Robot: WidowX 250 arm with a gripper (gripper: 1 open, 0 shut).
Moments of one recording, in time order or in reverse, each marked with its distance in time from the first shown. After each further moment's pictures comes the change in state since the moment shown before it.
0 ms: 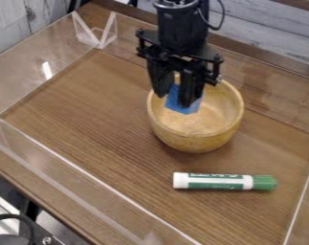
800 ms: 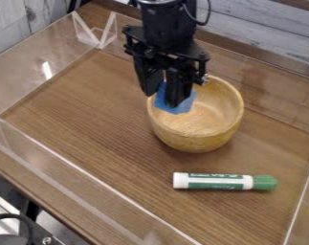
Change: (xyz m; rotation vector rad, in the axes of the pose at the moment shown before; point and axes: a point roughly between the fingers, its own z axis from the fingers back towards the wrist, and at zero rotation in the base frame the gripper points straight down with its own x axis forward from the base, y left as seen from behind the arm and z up) arm -0.014 0.005 0.007 -0.004 -0.007 -0.036
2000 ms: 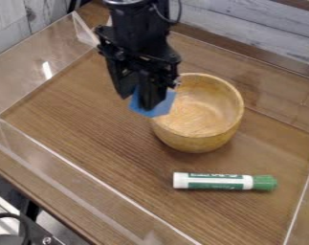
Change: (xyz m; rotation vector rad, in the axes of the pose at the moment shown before) arm -0.025 0.015 0.009 0.018 -0.013 0.006
